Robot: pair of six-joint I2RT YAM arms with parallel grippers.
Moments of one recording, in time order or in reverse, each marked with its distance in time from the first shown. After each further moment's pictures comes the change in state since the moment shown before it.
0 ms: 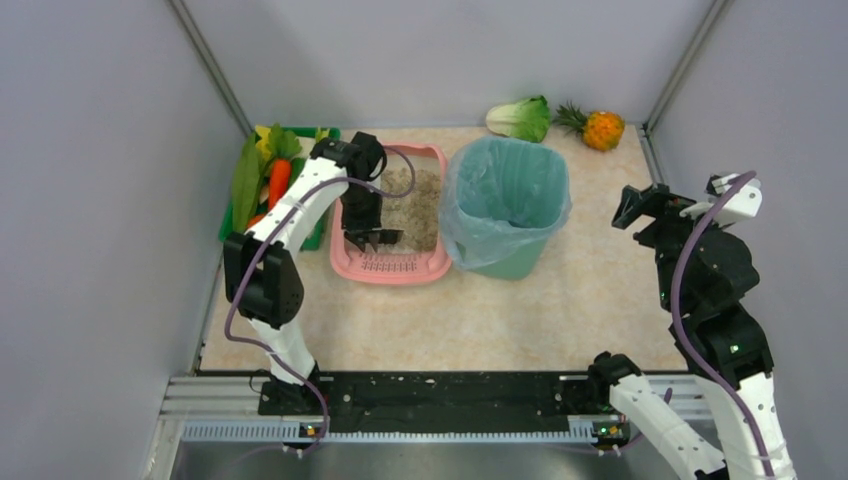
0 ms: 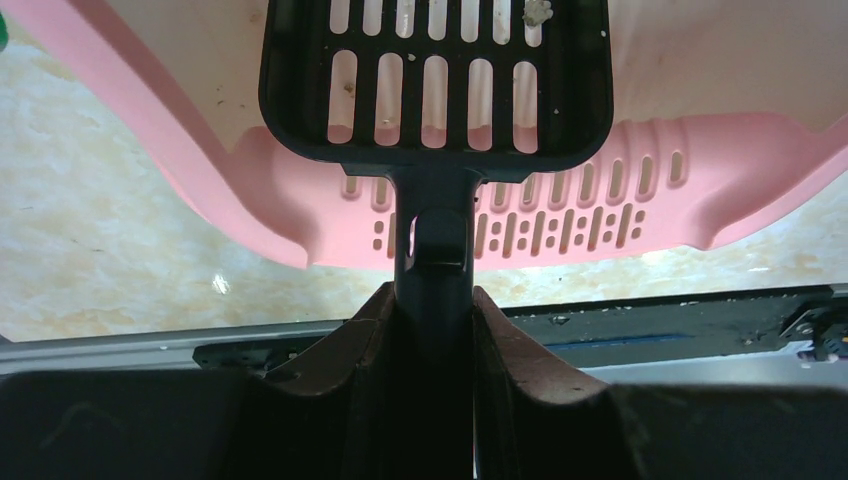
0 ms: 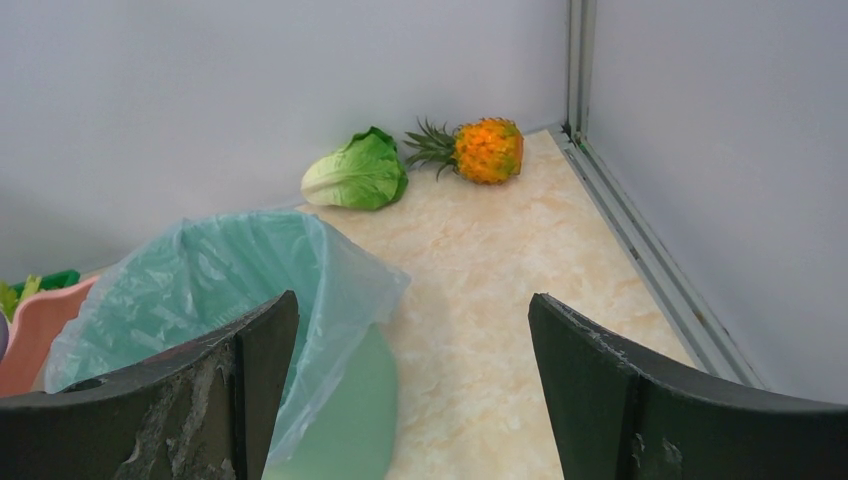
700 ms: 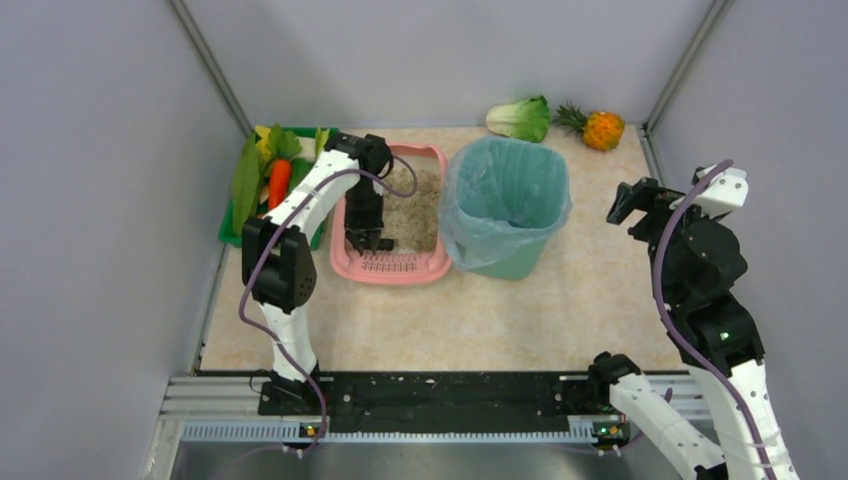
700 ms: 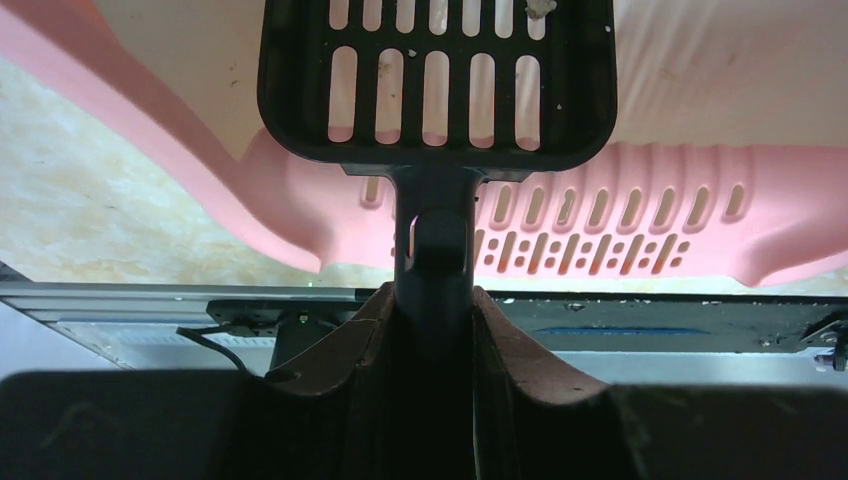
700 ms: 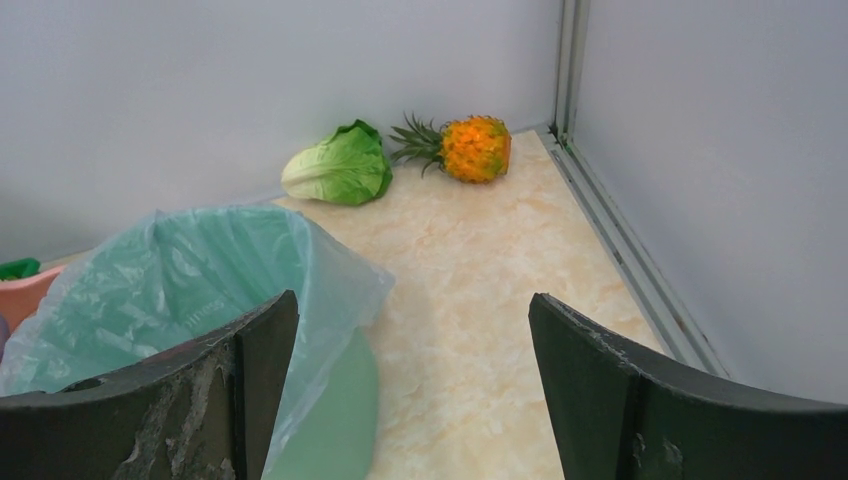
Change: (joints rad) left arm 0.005 0.127 0.104 -0.126 -0.043 -0.035; right arm 0.000 0.037 -0.014 0.027 0.008 -0.040
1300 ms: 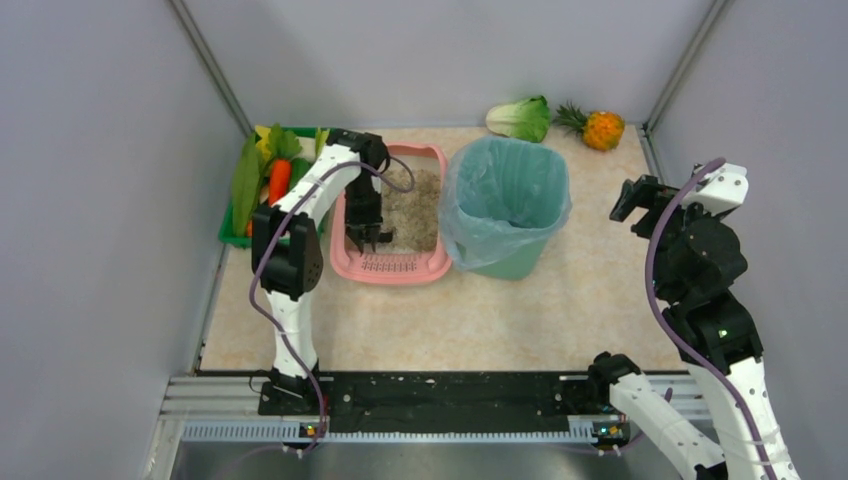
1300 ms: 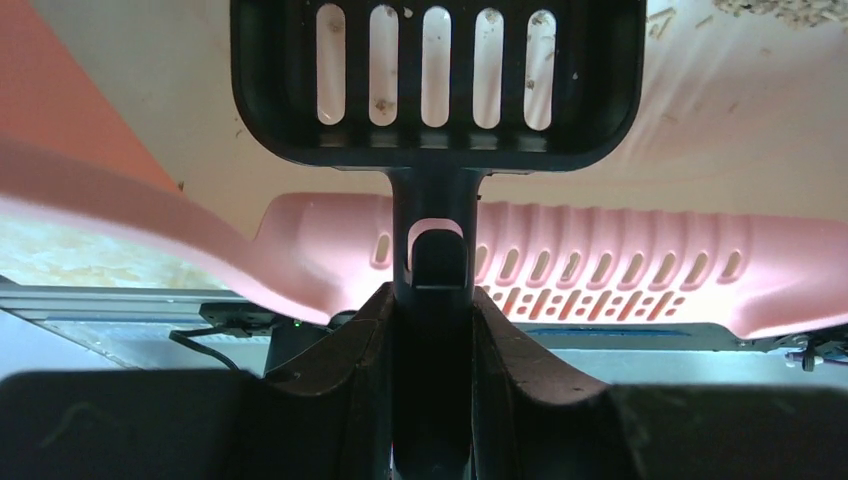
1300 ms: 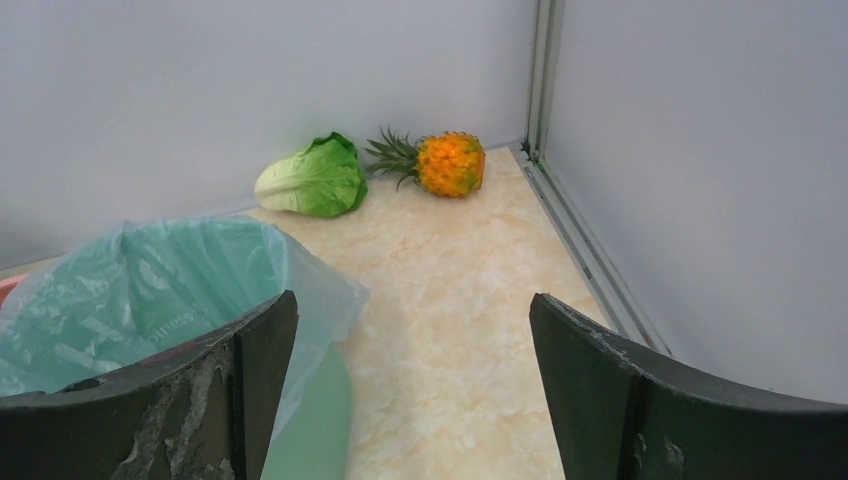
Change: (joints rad) left arm 0.046 0.113 0.084 -0.024 0.031 0.010; right arm 0.000 0.011 -0.001 0.038 0.035 -0.076
